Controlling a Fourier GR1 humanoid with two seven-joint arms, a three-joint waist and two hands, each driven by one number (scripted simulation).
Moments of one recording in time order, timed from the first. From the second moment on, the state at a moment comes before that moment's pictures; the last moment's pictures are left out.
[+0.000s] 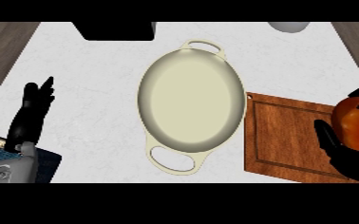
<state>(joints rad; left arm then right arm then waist) -0.12 0.27 0.18 -1.45 -0.21 0.03 0.40 -0.29 -0.49 -0.02 -2.34 0.65 0.32 0.61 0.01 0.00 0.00</state>
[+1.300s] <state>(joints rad) -0.09 0.24 0.17 -1.50 -0.23 0.03 0.40 -0.76 -0.03 0.29 -1.61 0.69 0.20 0.85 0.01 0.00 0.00</state>
